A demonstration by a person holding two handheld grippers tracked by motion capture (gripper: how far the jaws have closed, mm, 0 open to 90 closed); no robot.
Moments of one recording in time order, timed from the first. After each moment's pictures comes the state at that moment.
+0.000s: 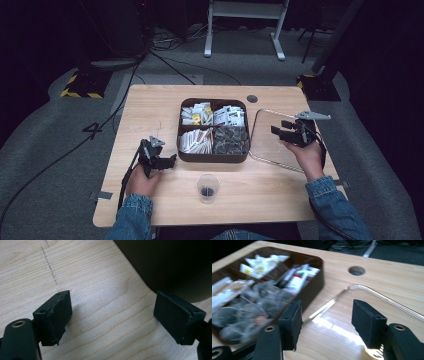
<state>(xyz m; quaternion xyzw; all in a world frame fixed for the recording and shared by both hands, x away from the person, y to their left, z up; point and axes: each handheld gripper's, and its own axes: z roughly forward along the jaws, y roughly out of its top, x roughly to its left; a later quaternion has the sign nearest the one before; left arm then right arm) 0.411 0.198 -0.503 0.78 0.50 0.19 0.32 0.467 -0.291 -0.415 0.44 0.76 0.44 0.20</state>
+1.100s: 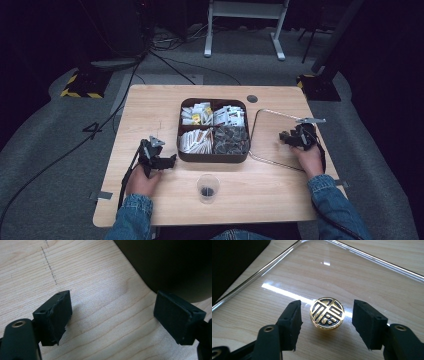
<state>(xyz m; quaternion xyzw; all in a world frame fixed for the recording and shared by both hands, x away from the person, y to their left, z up) 0.411 0.198 -0.503 0.78 0.50 0.19 0.32 0.501 -0.325 -0.479 0.51 0.76 0.34 0.20</state>
